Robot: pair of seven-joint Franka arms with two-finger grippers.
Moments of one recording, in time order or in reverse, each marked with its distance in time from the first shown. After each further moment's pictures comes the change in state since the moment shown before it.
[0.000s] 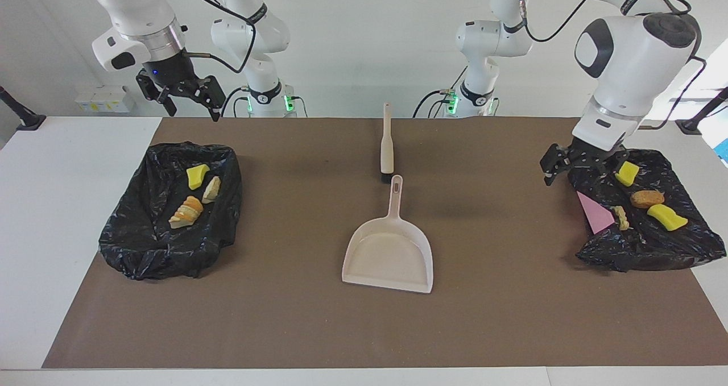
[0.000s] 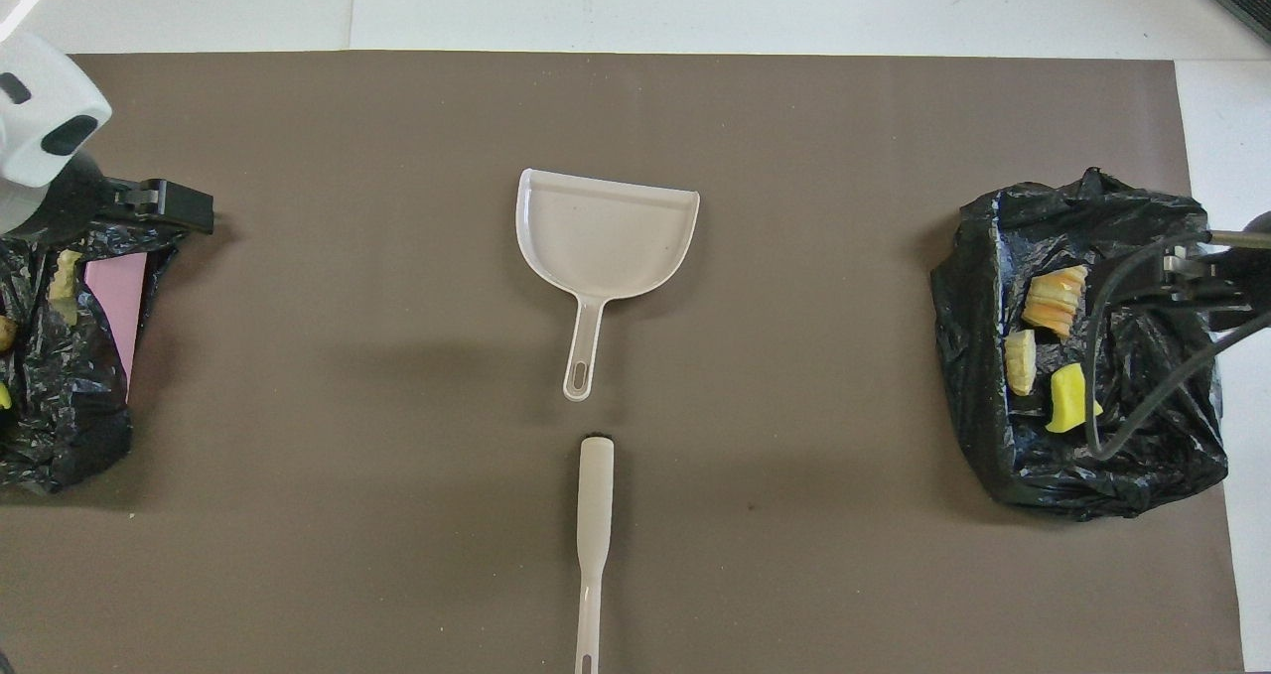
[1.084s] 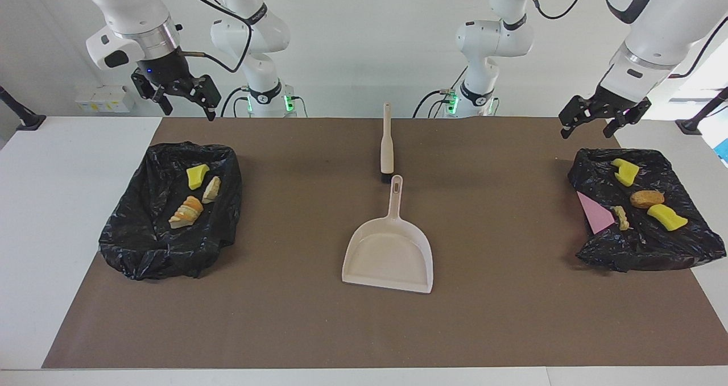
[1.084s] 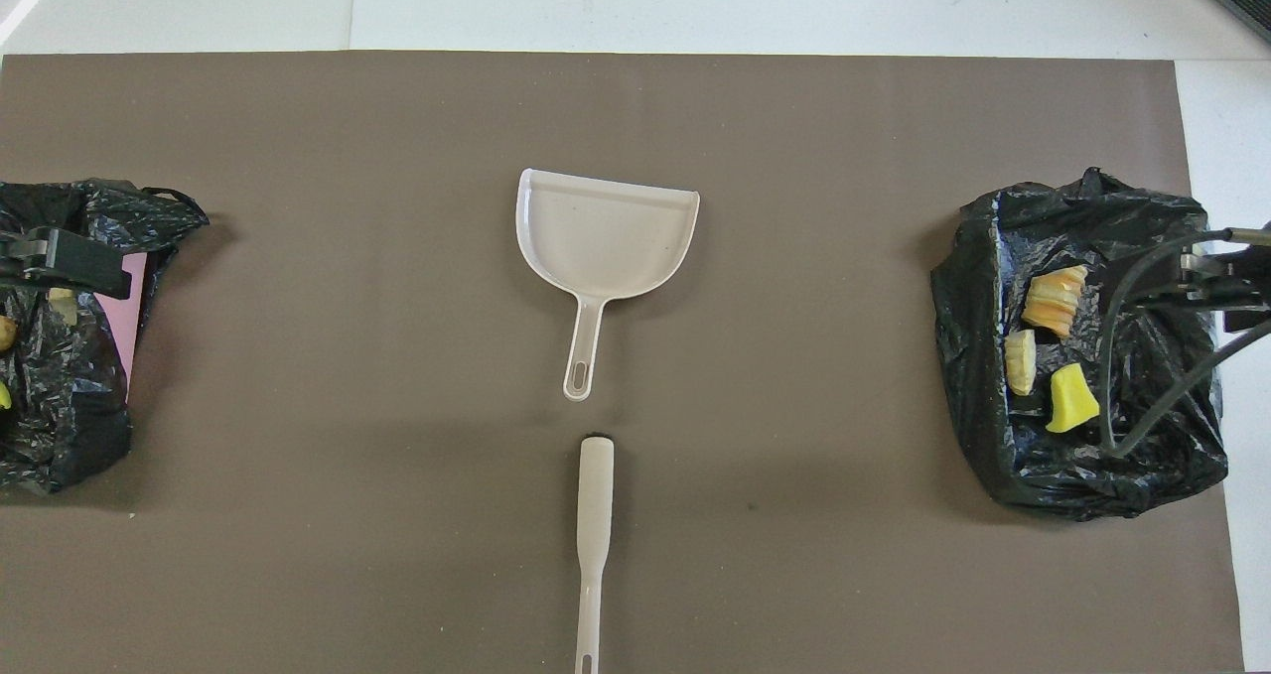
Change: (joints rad) left arm -0.001 -0.064 0.022 0.088 -0.001 -0.289 0.002; right arm 0.025 -0.002 -0.042 0.000 0.000 0.000 0.000
